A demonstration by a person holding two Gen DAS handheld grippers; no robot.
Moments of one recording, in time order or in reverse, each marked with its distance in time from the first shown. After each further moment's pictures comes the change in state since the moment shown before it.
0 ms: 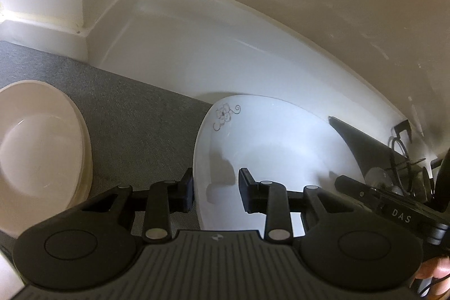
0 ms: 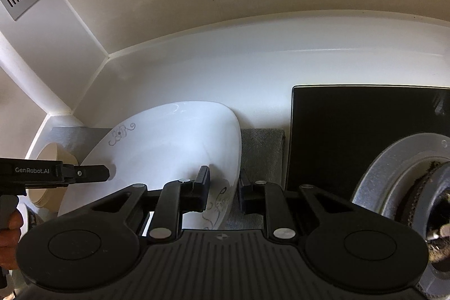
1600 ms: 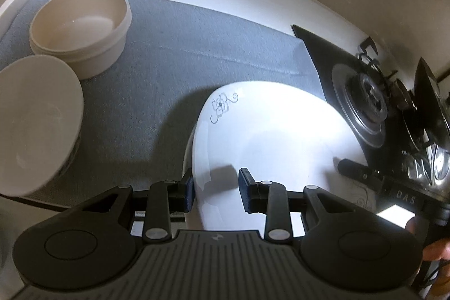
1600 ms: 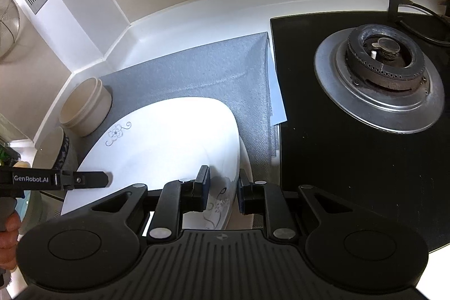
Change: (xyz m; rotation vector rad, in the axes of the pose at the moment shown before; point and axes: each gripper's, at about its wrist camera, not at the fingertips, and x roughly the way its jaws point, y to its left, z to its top) left arm -0.059 0.020 -0.136 0.172 0.076 -0.050; right arm -0.105 0.048 -0.160 0.073 -0.042 -0.076
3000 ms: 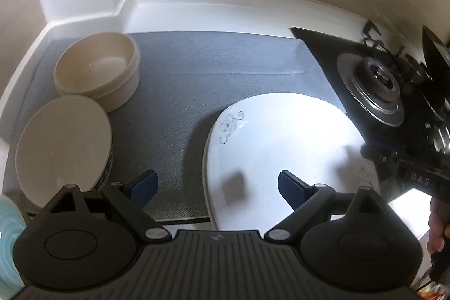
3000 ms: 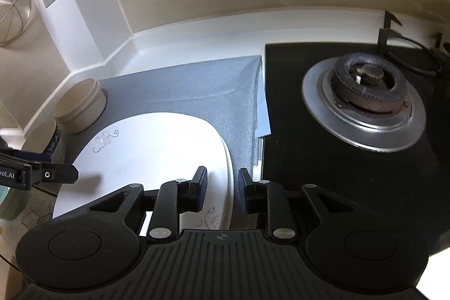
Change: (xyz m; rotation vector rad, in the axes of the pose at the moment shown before) left arm -0.020 -0.018 -0.014 0.153 -0.093 0.153; right arm -0.013 -0.002 -0.016 -0.087 -0.116 -0.053
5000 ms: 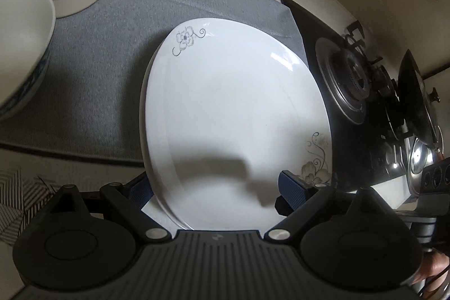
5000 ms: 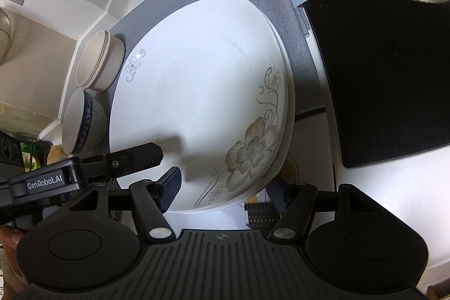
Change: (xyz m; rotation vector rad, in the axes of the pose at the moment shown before) left arm 0.040 0.002 -0.017 -0.240 0.201 -0.266; right arm 0.022 0.016 -0.020 0.335 0.419 0.171
